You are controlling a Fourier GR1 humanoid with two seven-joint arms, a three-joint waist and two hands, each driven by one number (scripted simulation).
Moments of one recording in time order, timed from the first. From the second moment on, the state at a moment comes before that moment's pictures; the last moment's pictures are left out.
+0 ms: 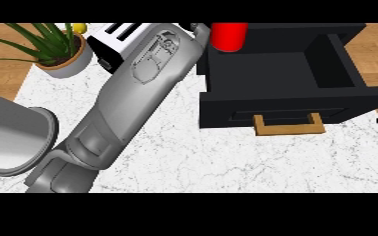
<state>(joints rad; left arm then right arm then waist) -1.30 0.00 -0.22 -0.82 0.16 0.52 0.23 0.27 -0.04 -0.27 -2.19 -0.12 0.20 0.12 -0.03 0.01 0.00</state>
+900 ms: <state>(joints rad) -1.49 0.00 -0.39 -0.48 0.39 0.58 0.10 0.20 -0.04 -0.25 -2.13 -0.09 0.20 0.11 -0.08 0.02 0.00</state>
